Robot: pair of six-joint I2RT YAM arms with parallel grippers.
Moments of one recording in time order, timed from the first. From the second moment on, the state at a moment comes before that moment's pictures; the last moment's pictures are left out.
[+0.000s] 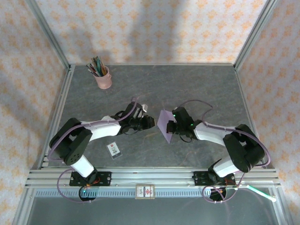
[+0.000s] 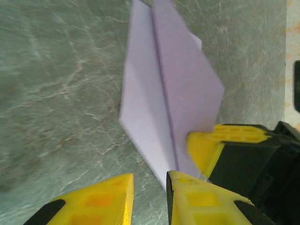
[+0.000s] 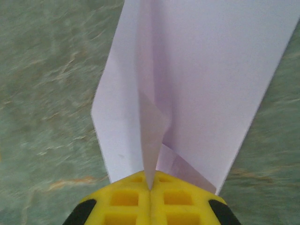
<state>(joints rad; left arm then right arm) -0.61 1.60 0.77 0.05 0.33 -0.86 0.61 1.47 0.65 -0.13 -0.08 0.65</state>
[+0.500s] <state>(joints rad) -0.34 1.35 0.64 0.03 0.31 -0.85 0.94 1.54 1.08 -0.74 0.73 0.73</state>
